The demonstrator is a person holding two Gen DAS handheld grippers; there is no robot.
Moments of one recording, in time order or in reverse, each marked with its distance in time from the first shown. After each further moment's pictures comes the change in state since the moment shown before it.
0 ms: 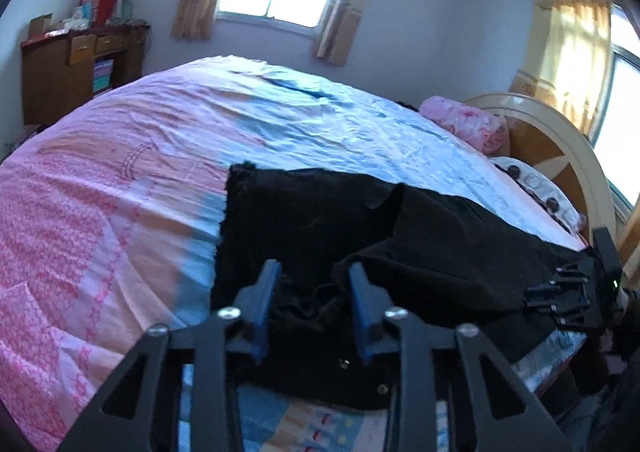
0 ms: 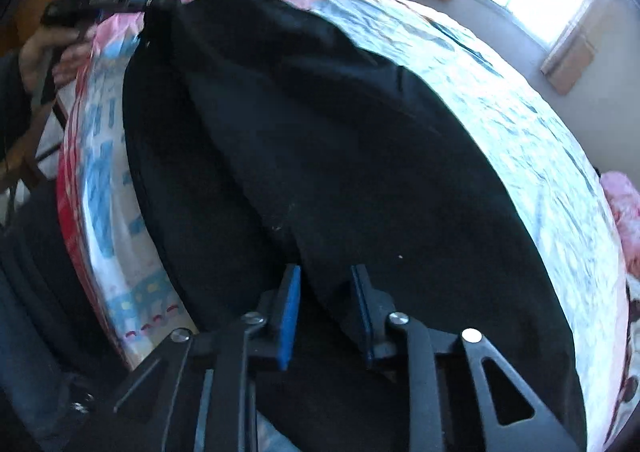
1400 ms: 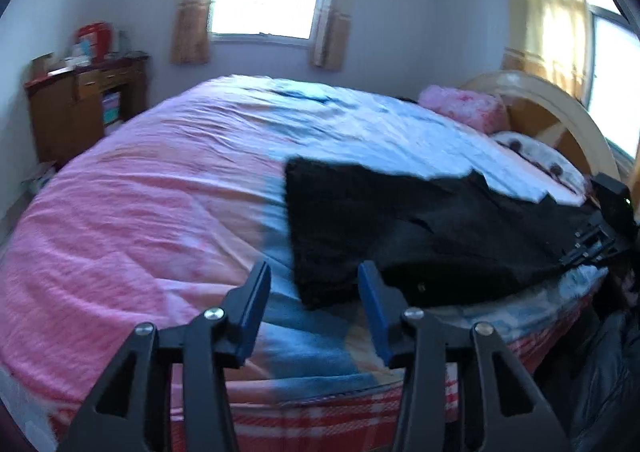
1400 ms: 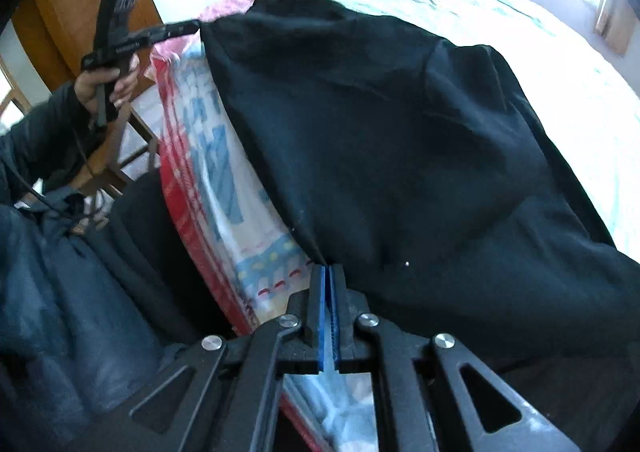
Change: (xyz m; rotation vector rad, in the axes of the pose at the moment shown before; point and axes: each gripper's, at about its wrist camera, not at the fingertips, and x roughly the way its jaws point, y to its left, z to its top) left arm -0.077 0.023 -0.036 0.103 -0.052 0.085; right arm -0.032 0.001 -0.018 0.104 0.034 0.361
